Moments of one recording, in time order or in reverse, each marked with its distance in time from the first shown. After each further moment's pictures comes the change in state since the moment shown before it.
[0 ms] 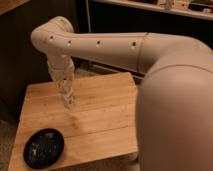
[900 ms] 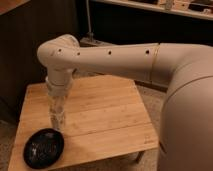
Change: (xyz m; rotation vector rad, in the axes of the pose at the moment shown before) arm 0.051 0.070 0.017 -0.203 0.048 -0.210
